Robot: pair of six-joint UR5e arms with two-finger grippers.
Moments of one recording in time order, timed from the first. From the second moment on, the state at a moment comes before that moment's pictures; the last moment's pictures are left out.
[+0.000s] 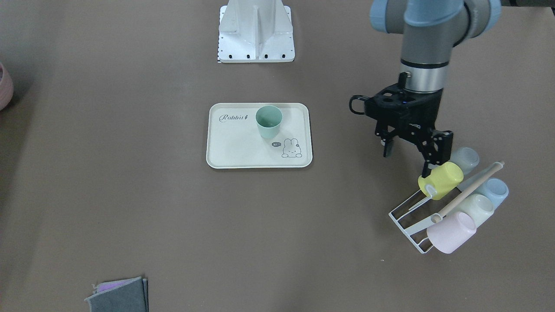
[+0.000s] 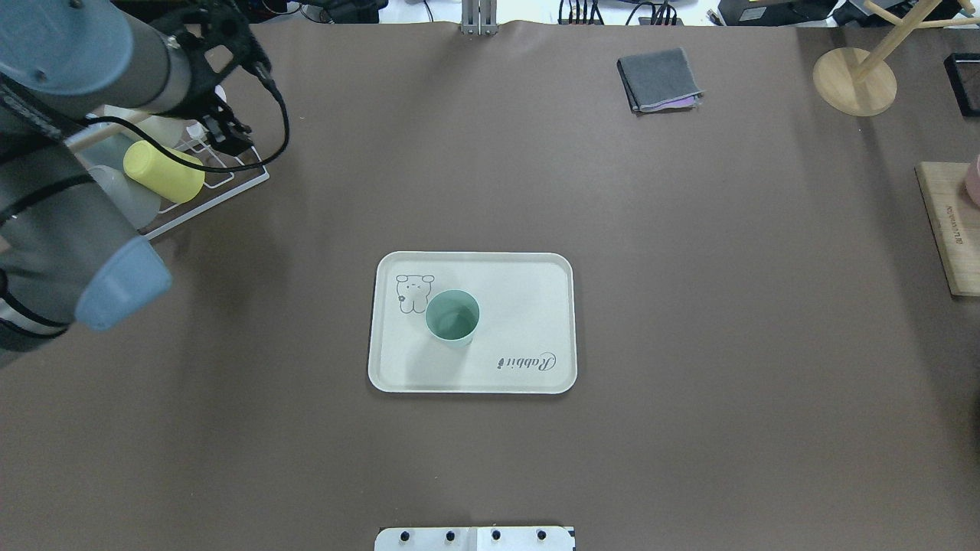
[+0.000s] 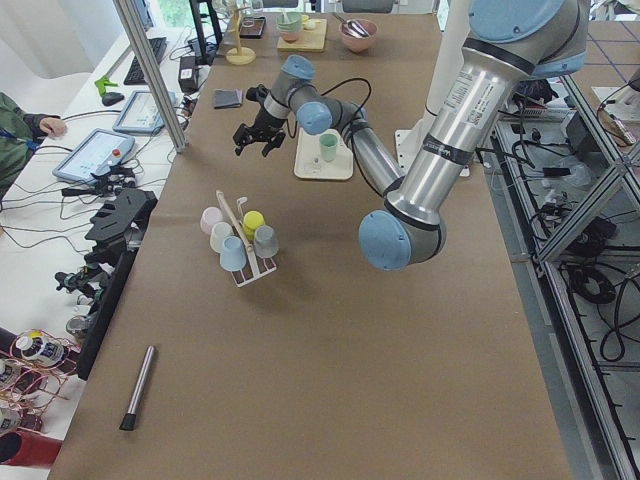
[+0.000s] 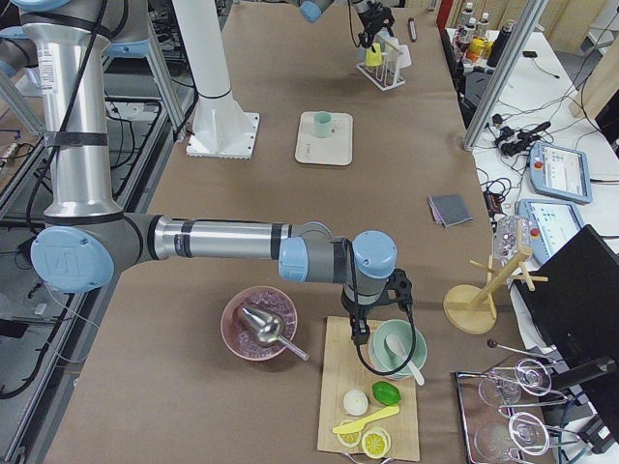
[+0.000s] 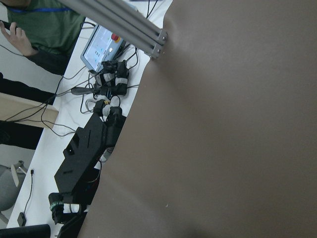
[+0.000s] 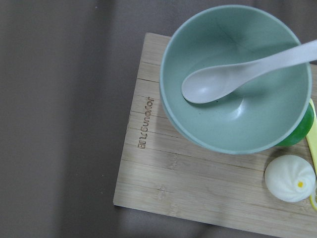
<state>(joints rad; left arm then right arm) -0.92 -2.03 -1.88 -1.62 -1.72 0.04 1.57 -1.55 1.56 -1.60 2.34 -0.17</state>
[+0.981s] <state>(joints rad) -1.49 -1.68 -1.68 -1.61 -2.40 0.24 1.57 -1.56 1.56 -1.59 2.34 -0.17</state>
